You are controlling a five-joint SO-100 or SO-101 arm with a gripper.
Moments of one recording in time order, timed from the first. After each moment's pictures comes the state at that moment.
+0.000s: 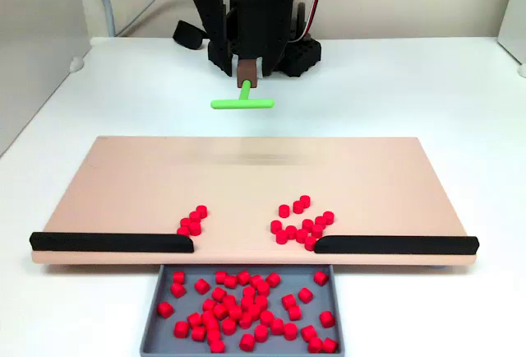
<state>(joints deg) 4.6 108.9 109.4 81.1 -89.8</state>
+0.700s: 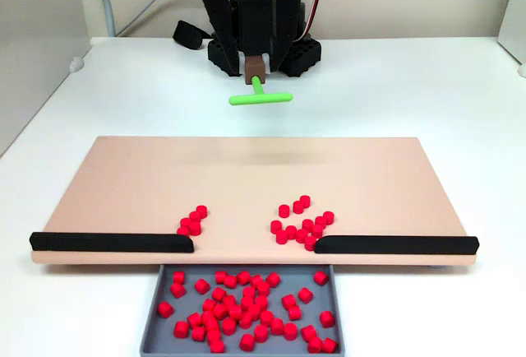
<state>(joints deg) 3.3 110.0 109.4 81.1 -97.3</state>
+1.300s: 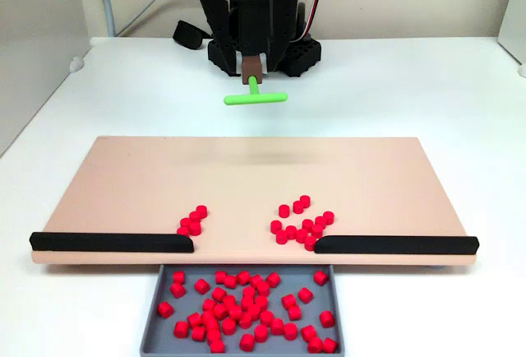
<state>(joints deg) 3.8 110.0 109.4 81.1 -96.2</state>
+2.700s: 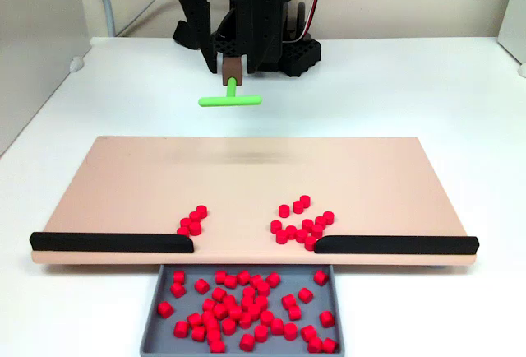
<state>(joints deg) 8.5 108.9 109.4 81.3 -98.8</state>
